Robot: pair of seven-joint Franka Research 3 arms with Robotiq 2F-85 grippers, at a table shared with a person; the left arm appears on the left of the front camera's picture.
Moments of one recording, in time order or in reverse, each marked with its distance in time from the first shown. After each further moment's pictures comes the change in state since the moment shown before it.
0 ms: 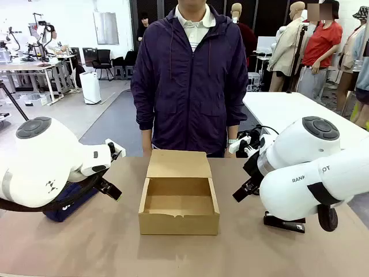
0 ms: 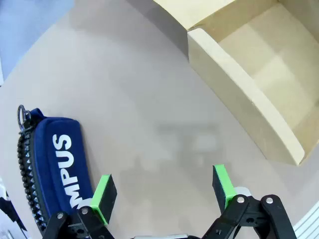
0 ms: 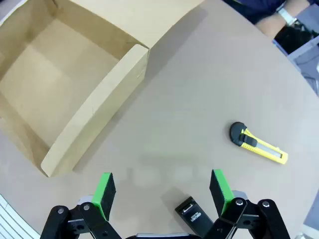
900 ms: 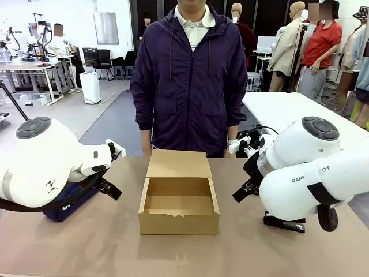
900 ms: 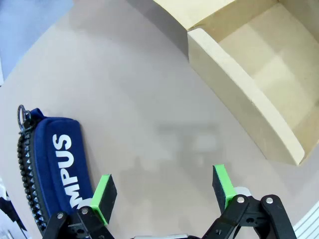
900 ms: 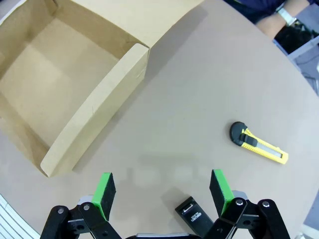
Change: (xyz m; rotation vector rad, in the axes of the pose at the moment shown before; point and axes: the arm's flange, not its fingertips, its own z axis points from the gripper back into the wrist) left arm 0.000 0.000 0.000 0.000 0.000 0.000; right arm 0.000 0.000 -0.001 0.000 0.002 0.001
